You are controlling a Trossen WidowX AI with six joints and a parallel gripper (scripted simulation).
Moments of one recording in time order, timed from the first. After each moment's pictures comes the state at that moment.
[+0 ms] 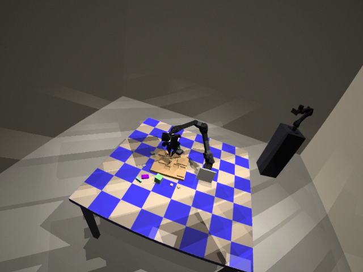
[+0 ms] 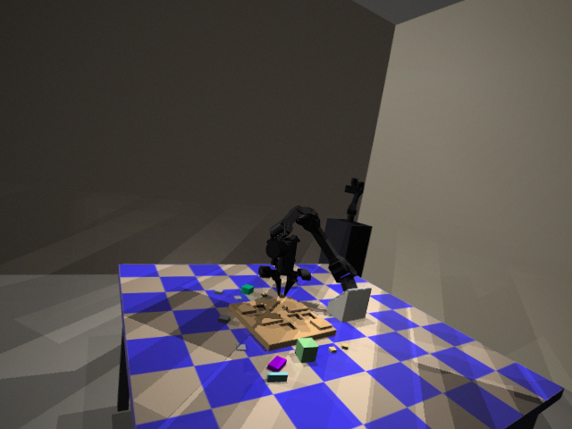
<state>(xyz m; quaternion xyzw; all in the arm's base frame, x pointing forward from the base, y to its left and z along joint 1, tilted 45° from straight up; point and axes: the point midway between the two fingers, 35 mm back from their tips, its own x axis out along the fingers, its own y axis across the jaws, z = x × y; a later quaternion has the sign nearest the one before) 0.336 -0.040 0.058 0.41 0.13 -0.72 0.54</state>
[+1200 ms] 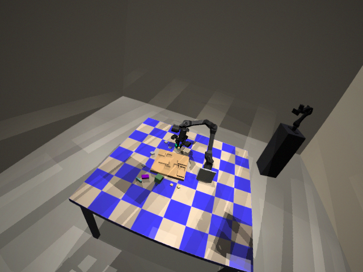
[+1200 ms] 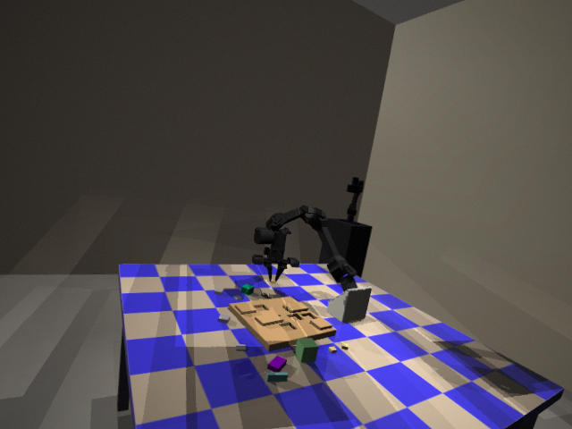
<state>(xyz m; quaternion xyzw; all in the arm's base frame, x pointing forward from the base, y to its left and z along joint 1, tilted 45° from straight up) 0.277 -0.132 0.151 0.42 0.14 -0.72 0.54</state>
